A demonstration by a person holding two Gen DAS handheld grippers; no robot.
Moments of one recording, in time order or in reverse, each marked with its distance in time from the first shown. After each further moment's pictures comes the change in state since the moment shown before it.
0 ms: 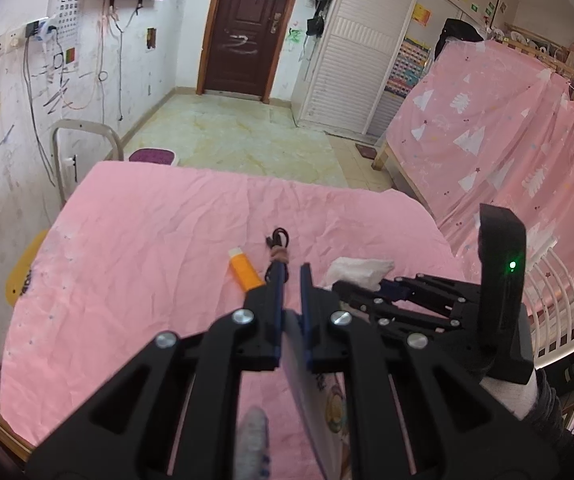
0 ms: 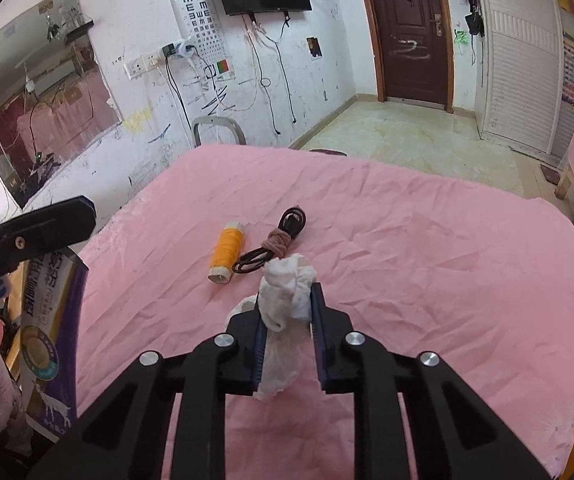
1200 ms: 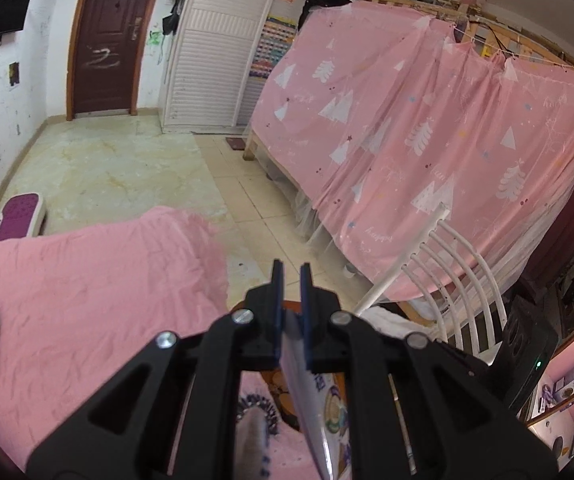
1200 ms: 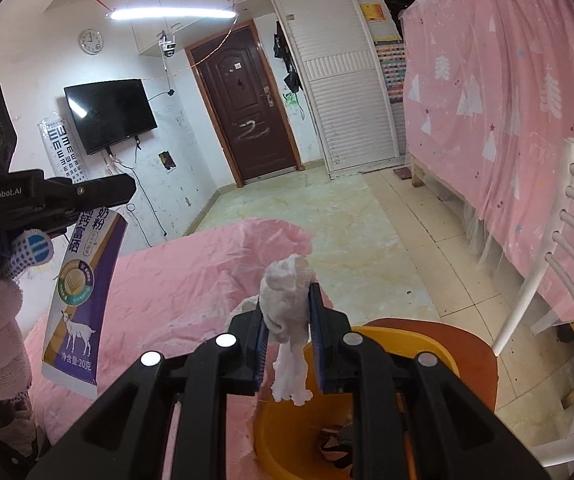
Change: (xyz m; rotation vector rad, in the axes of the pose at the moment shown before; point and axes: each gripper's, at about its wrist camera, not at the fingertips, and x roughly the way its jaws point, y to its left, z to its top) left arm 0.092 -0.291 0.017 0.231 0.029 -0.370; right arm -0.240 -0.218 -0.169 0.383 -0.366 -0.353
